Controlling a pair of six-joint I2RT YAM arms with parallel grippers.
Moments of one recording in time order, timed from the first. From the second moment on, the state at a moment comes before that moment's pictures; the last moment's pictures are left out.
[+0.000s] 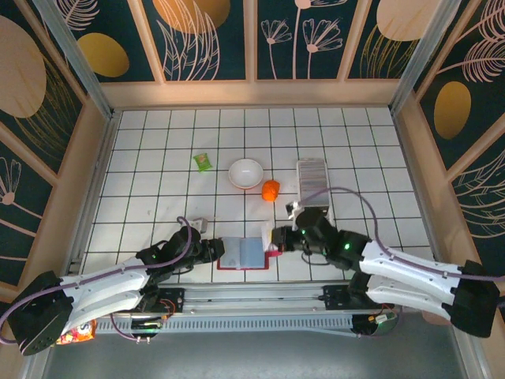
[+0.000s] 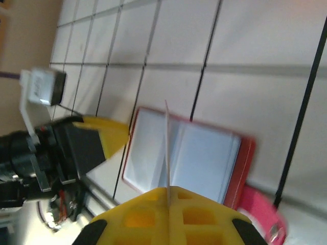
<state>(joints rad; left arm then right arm) -0.88 0.89 0.14 0.00 0.05 -0.98 1.07 0.89 0.42 -0.16 -0.04 0.98</state>
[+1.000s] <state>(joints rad) -0.88 0.92 0.14 -0.01 0.07 -1.00 1.27 1.39 0.41 0.33 0.16 1.38</state>
